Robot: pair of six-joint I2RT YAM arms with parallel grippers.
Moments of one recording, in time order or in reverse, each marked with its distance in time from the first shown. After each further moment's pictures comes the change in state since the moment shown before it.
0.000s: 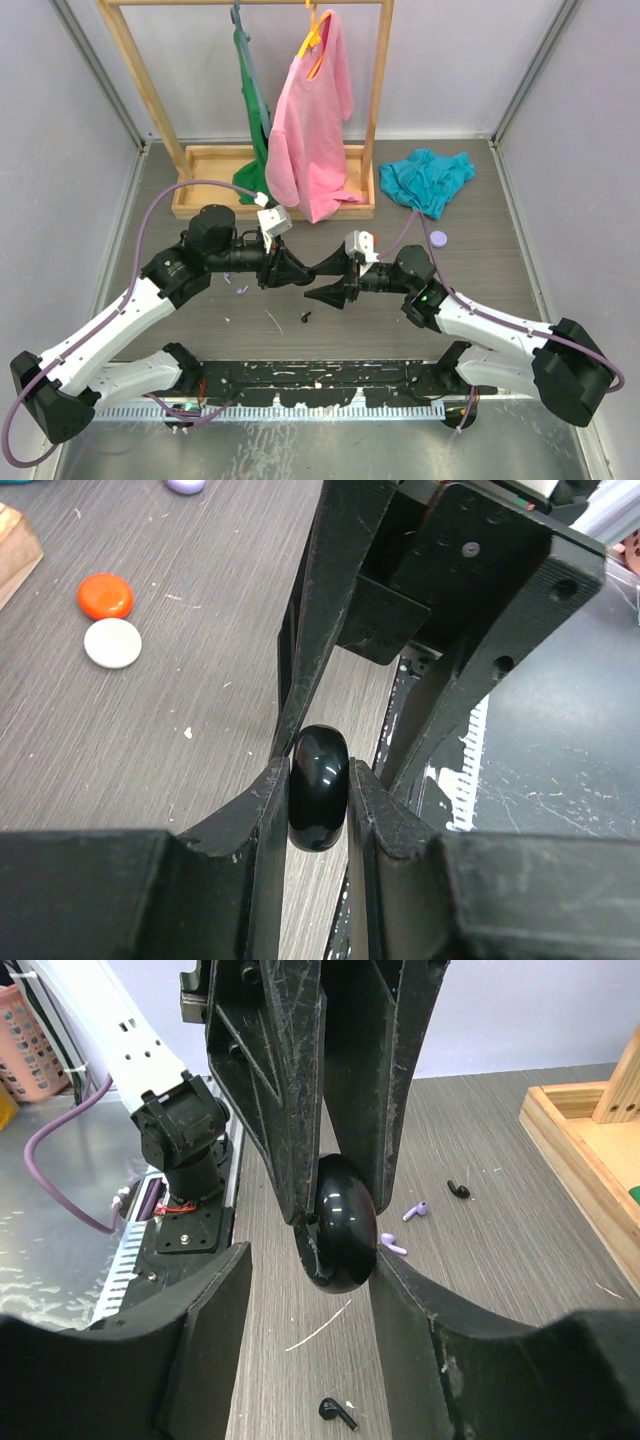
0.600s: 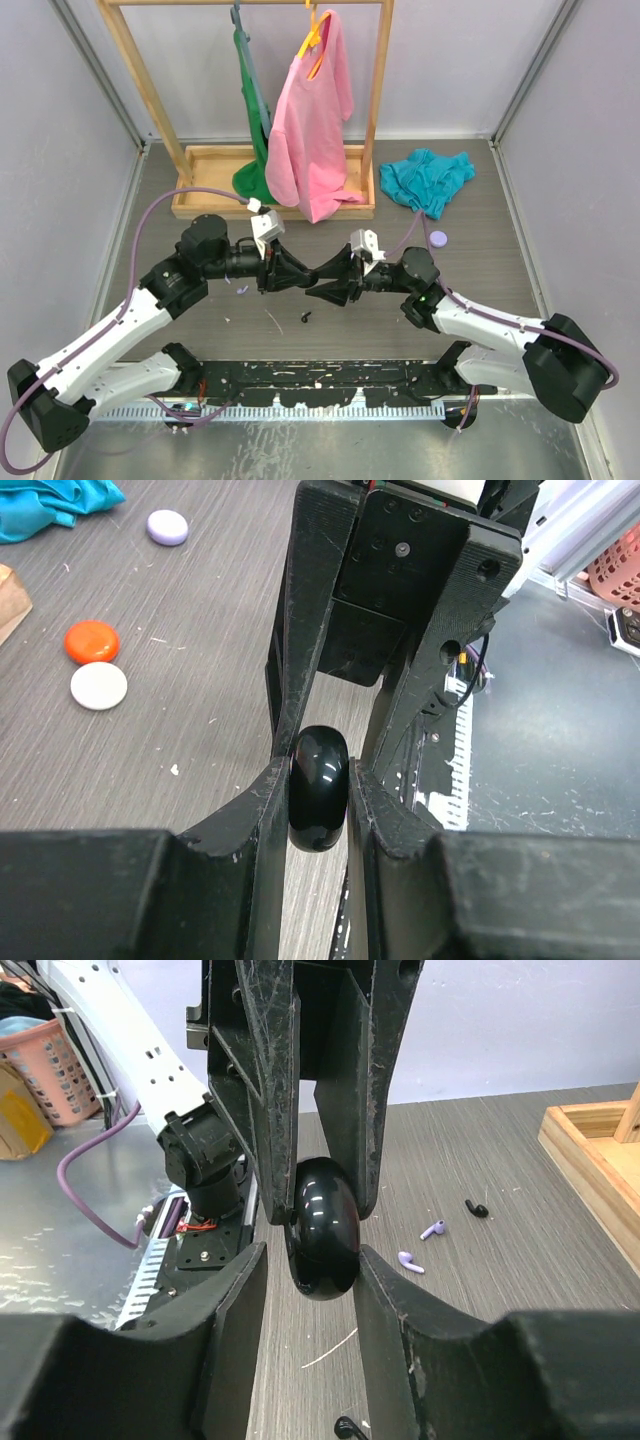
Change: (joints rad) left arm -0.003 -0.068 -0.101 0.172 0.038 -0.053; right arm -0.023 0.033 -0.036 0.161 -0.048 0.098
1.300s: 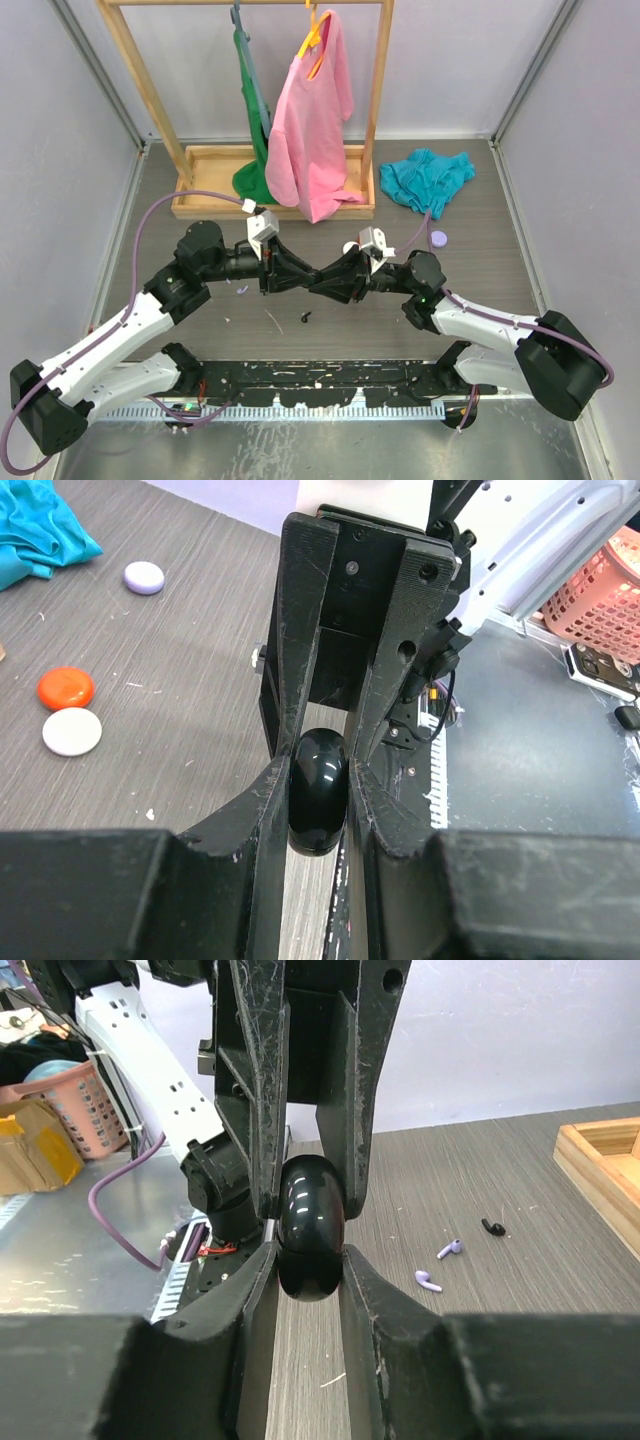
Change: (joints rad) left arm 0.000 -0.023 -0.088 0.209 0.038 -0.113; right arm -0.029 0.030 -0.050 0.195 -0.023 0.137
